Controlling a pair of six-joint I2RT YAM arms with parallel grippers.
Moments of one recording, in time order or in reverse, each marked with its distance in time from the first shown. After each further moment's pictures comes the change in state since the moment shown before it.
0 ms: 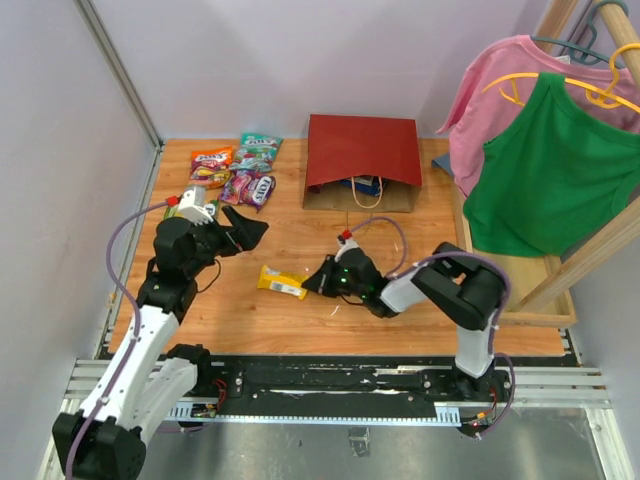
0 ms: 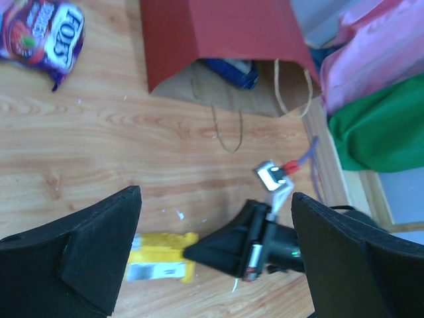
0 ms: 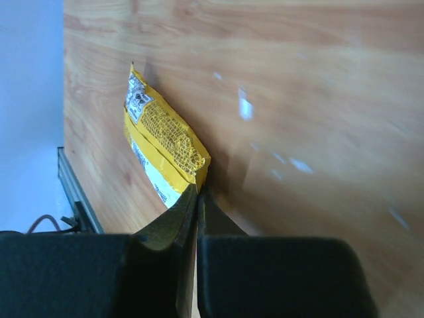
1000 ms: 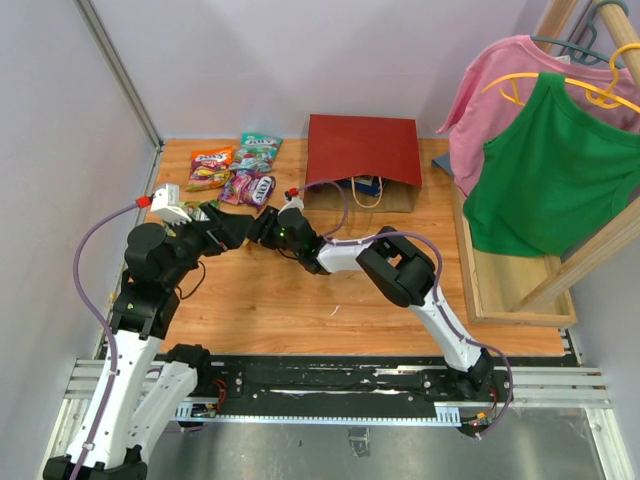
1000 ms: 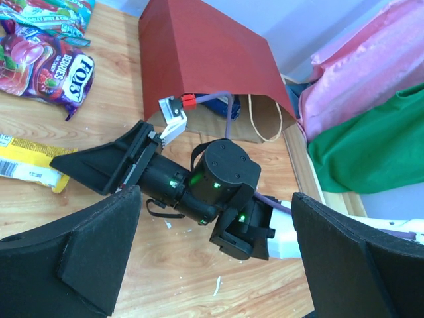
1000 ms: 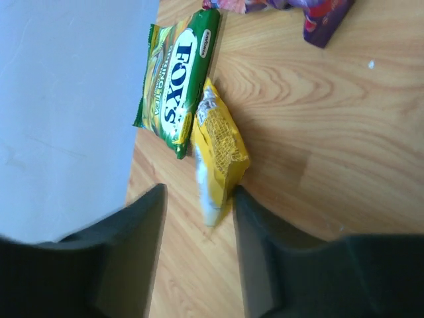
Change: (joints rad) left arm 0.000 -0.165 0.190 -0.230 -0.081 -0.013; right arm 0.038 0.548 0.936 -0.161 0.131 0.097
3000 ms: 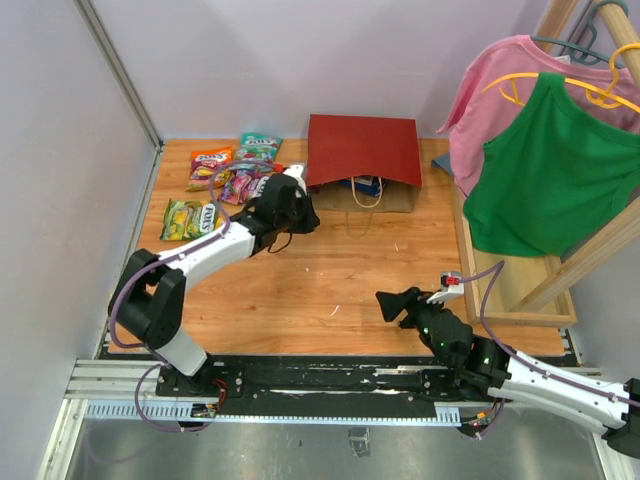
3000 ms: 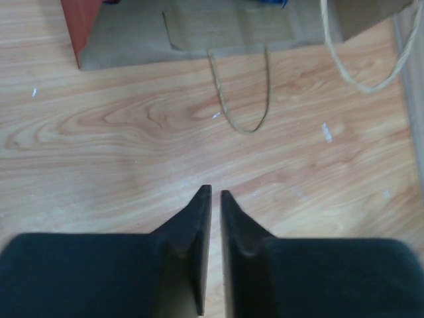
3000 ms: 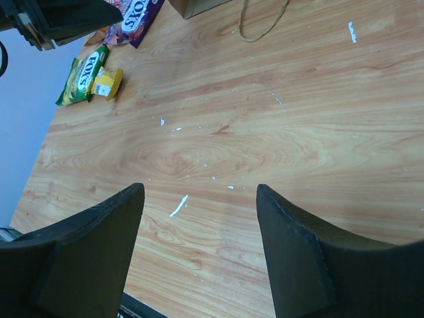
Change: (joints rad) left arm -0.386 0.945 0.264 0.253 -0.173 0.138; right arm 0.235 -2.073 -1.448 -0.638 0.697 -0.256
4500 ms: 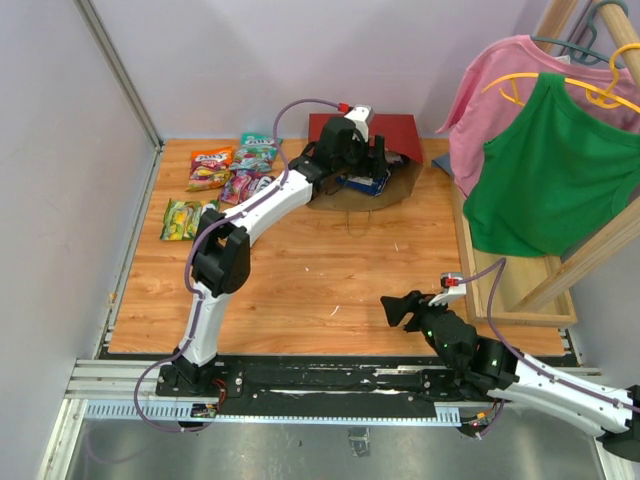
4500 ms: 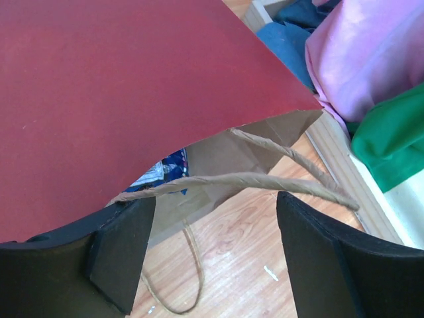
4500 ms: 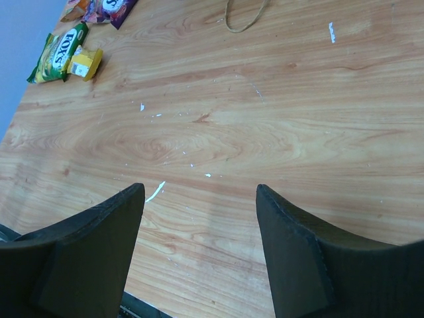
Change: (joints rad) left arm -0.092 0.589 0.906 -0.114 0.021 0.180; right arm -0.001 -0.100 0.024 -0.178 -0.006 -0.073
